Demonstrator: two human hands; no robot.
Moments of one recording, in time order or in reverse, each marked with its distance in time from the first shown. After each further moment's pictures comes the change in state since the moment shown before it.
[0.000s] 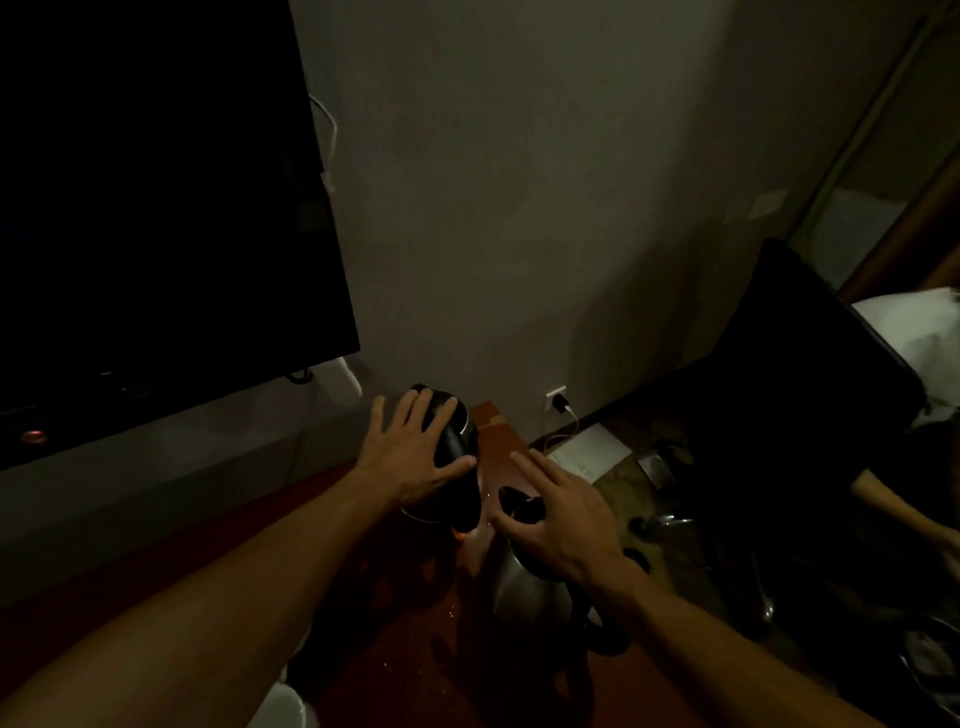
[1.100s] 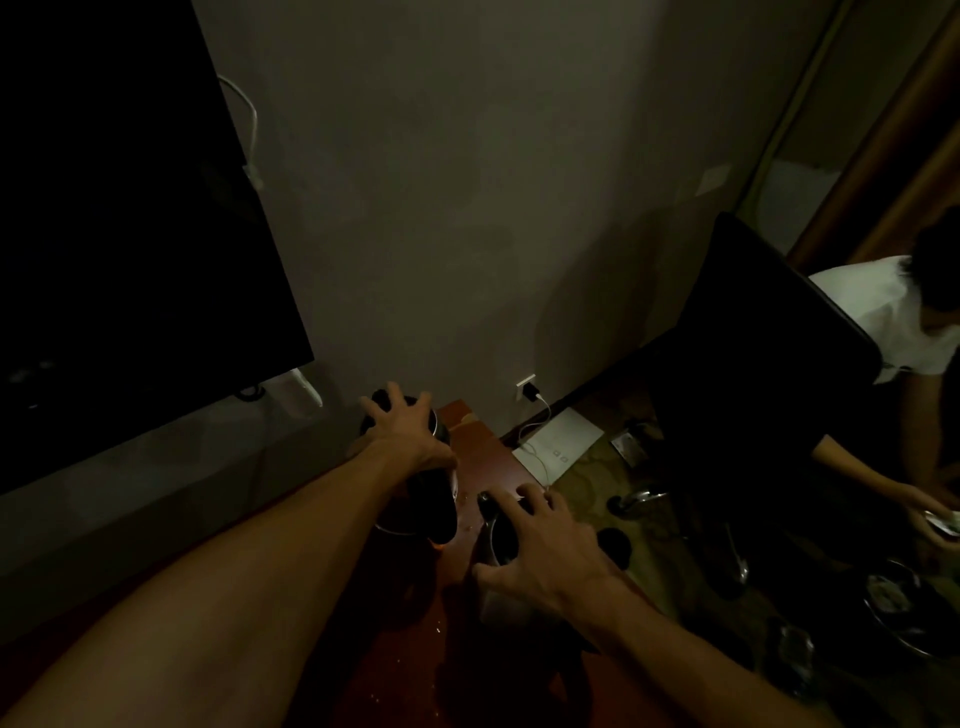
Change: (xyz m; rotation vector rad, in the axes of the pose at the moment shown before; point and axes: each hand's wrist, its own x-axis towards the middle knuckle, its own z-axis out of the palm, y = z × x) left_hand 0.058 0.032 -0.022 -0.378 -0.271 -0.272; right_hand -0.016 -0.006 0.009 -0.023 -0.243 0.145
